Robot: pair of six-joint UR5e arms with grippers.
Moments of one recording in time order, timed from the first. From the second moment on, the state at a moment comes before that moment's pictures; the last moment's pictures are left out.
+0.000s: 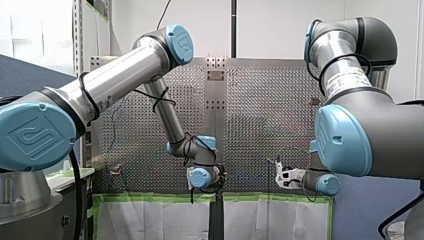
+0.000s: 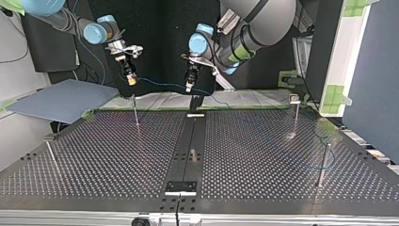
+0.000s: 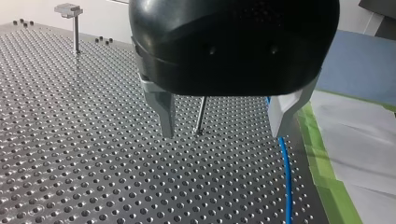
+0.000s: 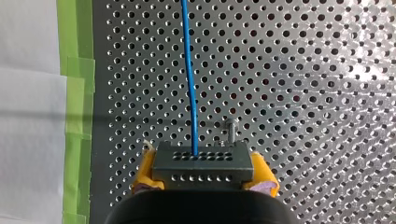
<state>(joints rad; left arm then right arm) -0.65 -2.51 -1.68 -2.22 -1.88 -1.77 1.68 -0.69 1.95 -1.13 1.00 1.50</state>
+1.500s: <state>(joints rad) -0.66 -2.56 -1.61 -2.24 -1.98 -1.71 1.69 -0.69 1.95 -1.13 1.00 1.50</state>
